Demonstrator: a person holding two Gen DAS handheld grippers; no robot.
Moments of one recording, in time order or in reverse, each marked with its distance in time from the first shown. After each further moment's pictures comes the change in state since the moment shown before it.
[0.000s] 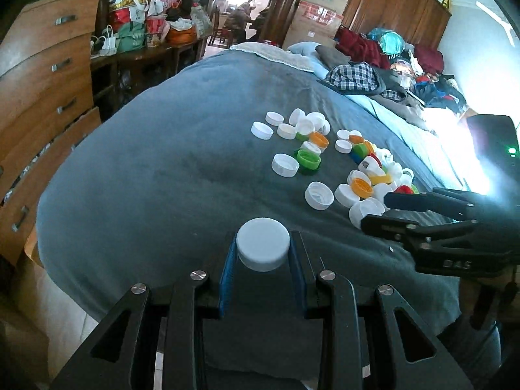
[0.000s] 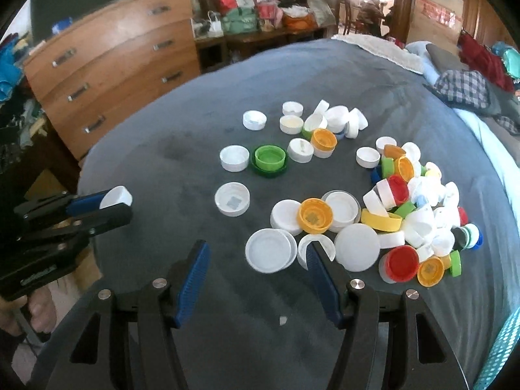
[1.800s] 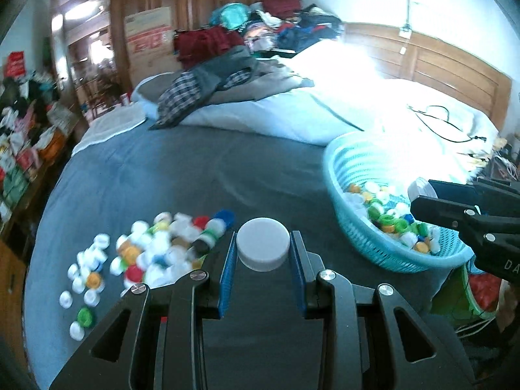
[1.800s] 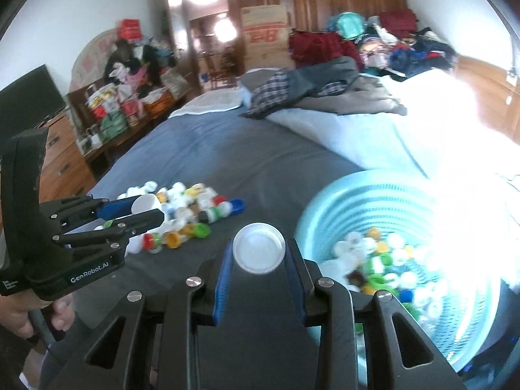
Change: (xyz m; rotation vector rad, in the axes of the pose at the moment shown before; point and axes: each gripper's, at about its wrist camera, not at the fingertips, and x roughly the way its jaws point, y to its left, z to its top) left arm 0.014 -0.376 0.060 0.610 -0.003 -0.183; right arm -0.270 -0.214 -0.157 0.489 -0.307 -0.334
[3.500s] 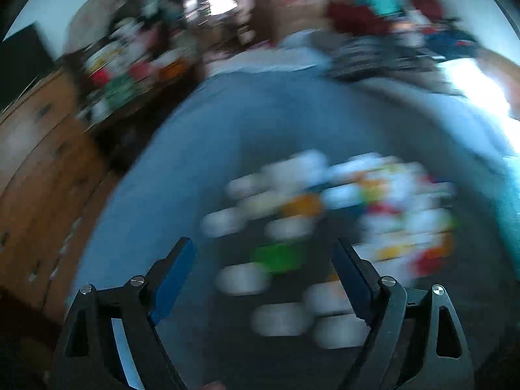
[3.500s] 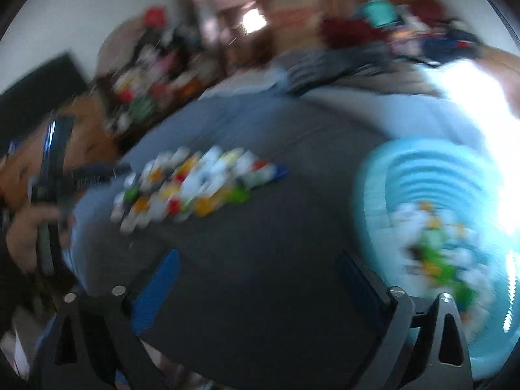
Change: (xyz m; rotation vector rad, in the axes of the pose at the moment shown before) left arm -0.004 0.270 -0.163 -0.398 0.139 0.470; right arm 0.078 0.076 -0.056 -0.109 0.130 0.195
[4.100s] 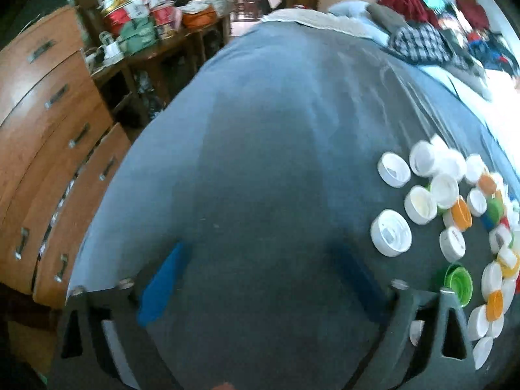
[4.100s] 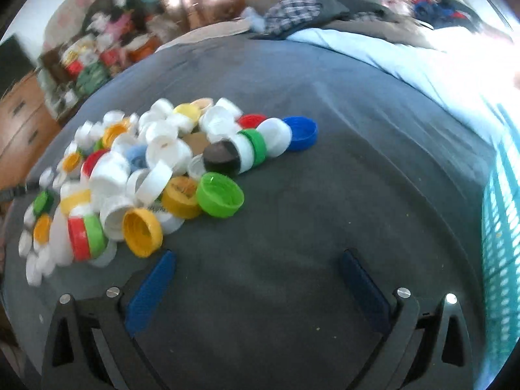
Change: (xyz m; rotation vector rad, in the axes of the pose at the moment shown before) left arm 0.117 0.094 0.002 -0.067 0.150 -0.024; right arm 0.159 -0.011 0.028 0.177 0.079 -0.181
